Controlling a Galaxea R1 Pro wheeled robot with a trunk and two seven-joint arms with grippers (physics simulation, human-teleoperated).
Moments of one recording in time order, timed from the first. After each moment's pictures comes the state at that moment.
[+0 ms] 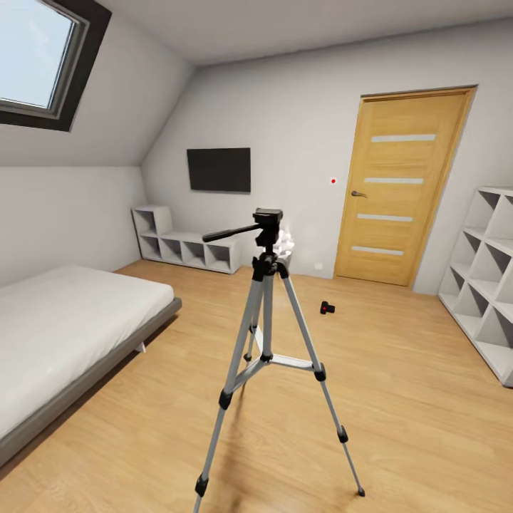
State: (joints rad) left arm 0.00 -0.01 0.12 -0.05 0.28 -0.05 -0.01; right arm 0.00 -0.07 0.02 0.00 0.10 -0.11 -0.01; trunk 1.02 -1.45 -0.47
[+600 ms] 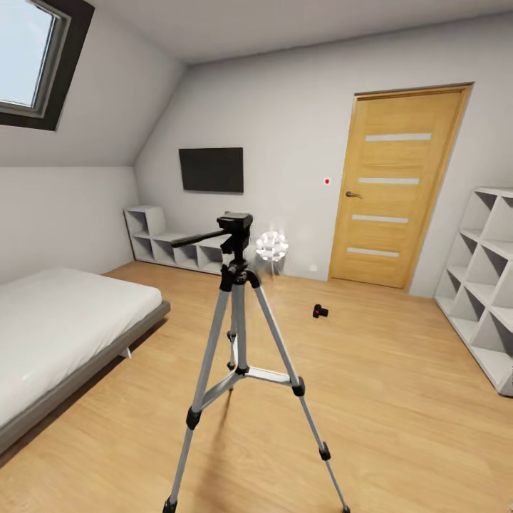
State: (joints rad) left arm 0.00 -0.01 0.12 -0.05 0.28 -0.05 -0.01; right arm 0.00 -0.07 0.02 0.00 0.10 -0.11 -0.01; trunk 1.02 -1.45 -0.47
